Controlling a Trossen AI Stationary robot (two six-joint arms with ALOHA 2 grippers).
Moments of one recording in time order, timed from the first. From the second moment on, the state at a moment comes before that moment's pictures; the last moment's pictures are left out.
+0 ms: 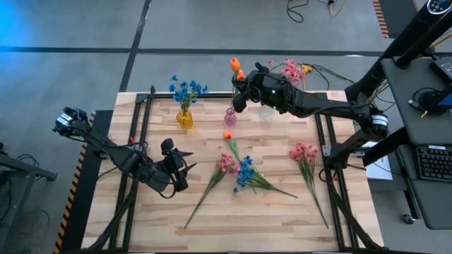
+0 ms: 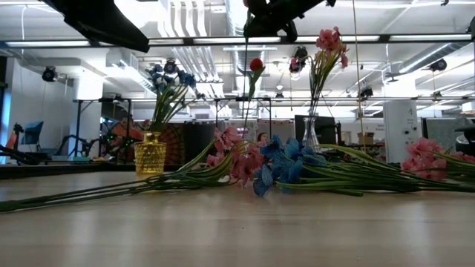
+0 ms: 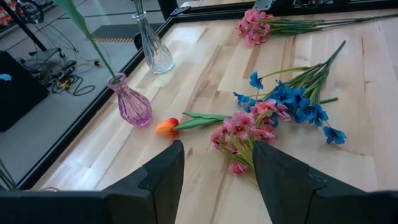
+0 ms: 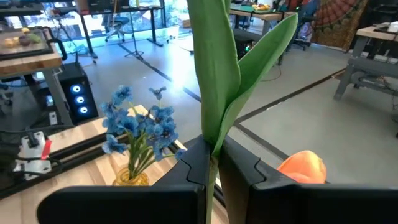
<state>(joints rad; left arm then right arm) -0.55 1.12 0.77 -0.42 -0.88 -0.43 -0.31 1.53 1.37 -0.01 0.31 0.06</state>
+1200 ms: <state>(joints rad) -0.55 1.12 0.77 -0.43 -0.88 -0.43 -0.31 1.65 1.37 0.01 0.31 0.09</state>
